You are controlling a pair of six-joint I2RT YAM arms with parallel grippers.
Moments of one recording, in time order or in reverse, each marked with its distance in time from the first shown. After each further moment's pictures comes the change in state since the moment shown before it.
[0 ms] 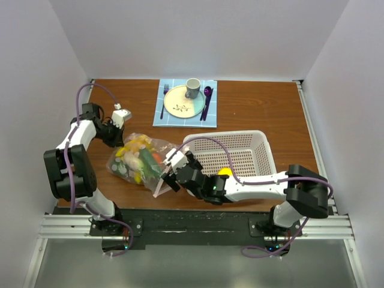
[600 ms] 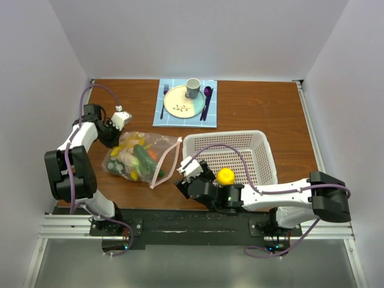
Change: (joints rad) left arm -0.014 -0.018 -0.048 0.099 -0.176 0.051; right arm 0.115 -0.183 -0.114 -0.116 0.175 0.129
